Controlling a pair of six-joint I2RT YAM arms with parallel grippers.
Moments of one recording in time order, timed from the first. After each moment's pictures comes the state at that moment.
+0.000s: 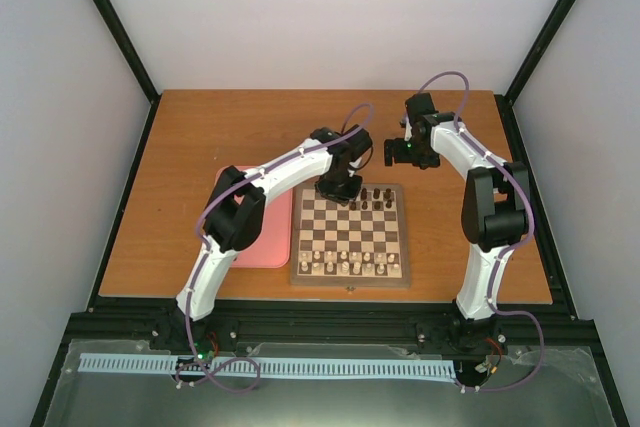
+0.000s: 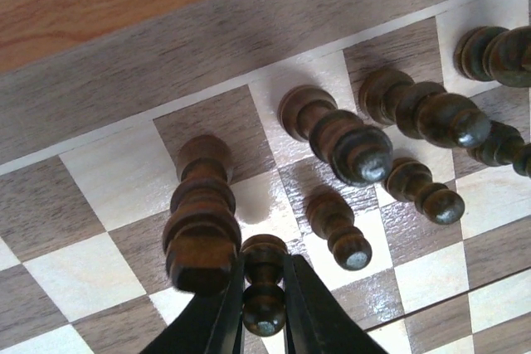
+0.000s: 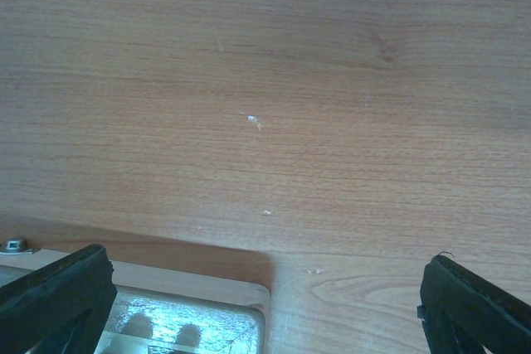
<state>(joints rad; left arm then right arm) -0.78 2.26 1.98 -1.14 0.10 -0.46 0.20 1.96 1.55 -0.80 -0.06 0.16</state>
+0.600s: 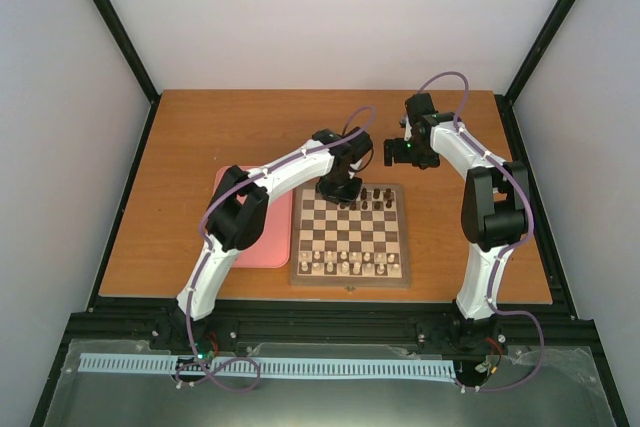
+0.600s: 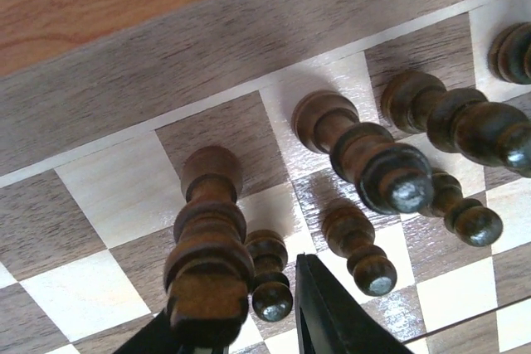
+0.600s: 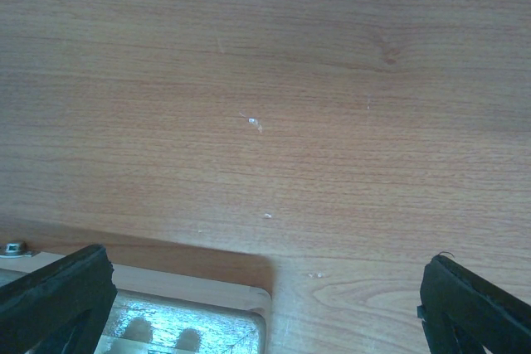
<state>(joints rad) -0.78 2.29 1.99 -1.14 0.09 -0.45 0.20 1.97 1.55 -0.80 -0.06 0.16</state>
